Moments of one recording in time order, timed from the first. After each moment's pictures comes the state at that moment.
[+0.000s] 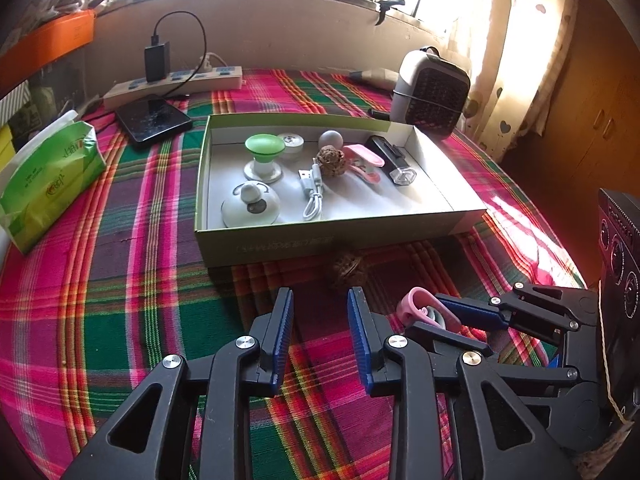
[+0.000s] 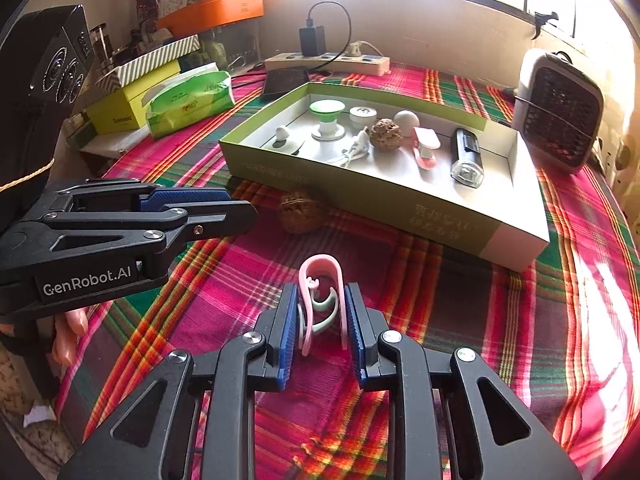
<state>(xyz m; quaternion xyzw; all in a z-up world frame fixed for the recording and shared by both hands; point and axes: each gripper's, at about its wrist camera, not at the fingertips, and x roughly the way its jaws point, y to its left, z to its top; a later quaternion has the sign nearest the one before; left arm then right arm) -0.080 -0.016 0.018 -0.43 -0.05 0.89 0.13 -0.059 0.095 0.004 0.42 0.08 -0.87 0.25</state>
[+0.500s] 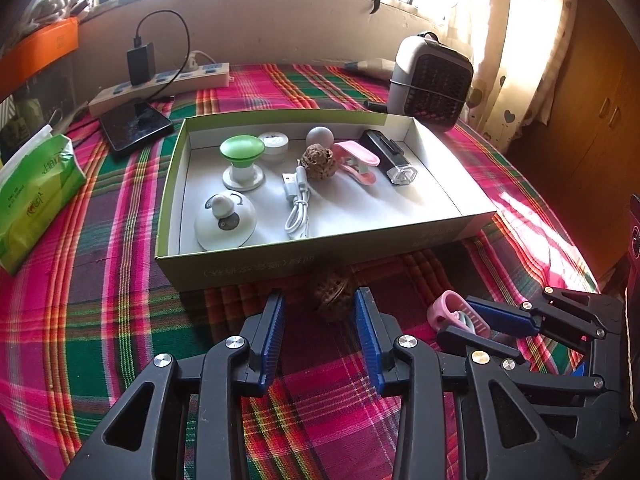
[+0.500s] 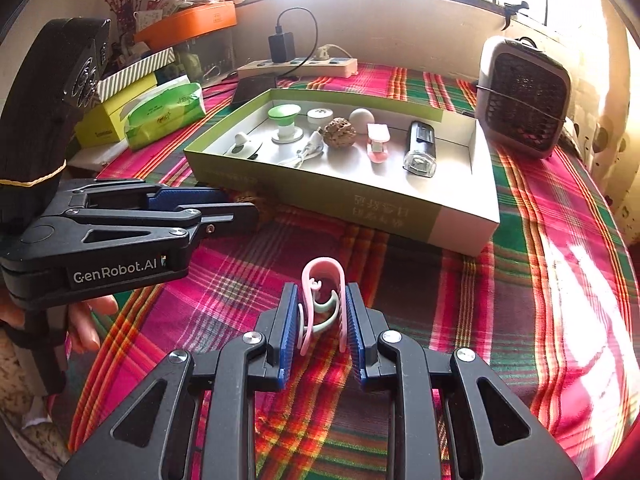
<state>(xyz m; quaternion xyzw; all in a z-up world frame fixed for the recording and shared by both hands) -0.100 0.001 0.011 -0.44 -0.03 0.89 0.13 -0.061 0.119 0.007 0.42 0.07 -0.88 0.23</state>
